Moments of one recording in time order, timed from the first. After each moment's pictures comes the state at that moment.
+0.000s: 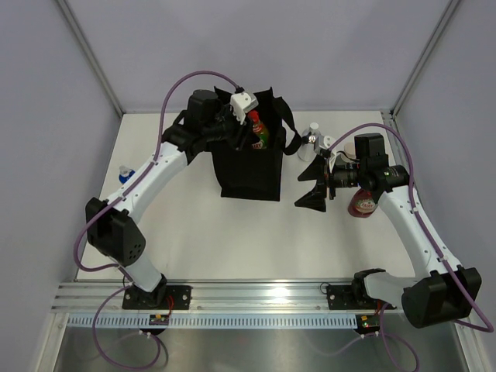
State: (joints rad) left arm -0.49 1.65 1.59 -0.36 0.50 0.22; right arm 0.19 1.18 1.12 -0.71 -1.13 -0.55
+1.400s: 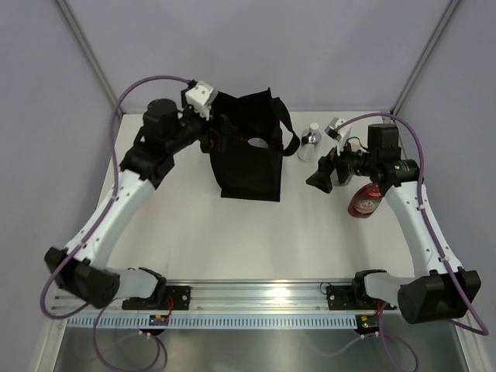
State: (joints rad) left arm -0.43 1.38 1.46 -0.27 0.31 0.07; right arm 0.11 1.20 1.18 -0.70 -0.83 -0.43
